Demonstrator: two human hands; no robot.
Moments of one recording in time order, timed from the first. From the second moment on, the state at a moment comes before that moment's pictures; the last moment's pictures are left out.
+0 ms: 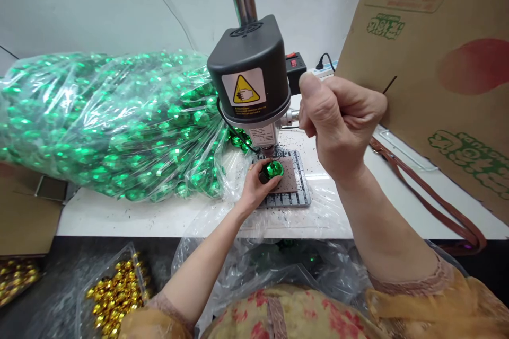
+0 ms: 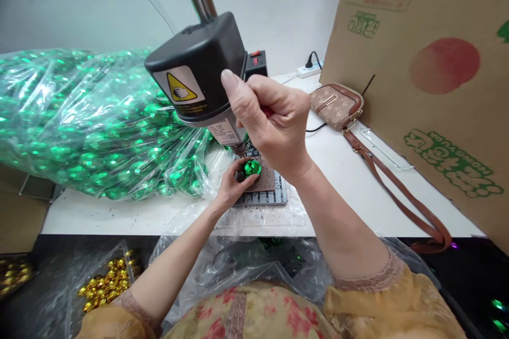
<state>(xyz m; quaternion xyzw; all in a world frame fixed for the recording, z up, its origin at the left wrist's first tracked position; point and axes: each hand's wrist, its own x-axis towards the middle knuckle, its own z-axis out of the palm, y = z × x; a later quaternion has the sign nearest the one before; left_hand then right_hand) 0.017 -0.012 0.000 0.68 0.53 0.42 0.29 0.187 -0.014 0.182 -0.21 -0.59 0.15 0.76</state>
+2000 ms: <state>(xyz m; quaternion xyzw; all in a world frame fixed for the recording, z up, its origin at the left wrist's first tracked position) 0.027 -0.044 0.015 0.58 0.57 0.50 0.29 0.184 -0.004 0.195 -0.22 -0.58 0.18 0.76</state>
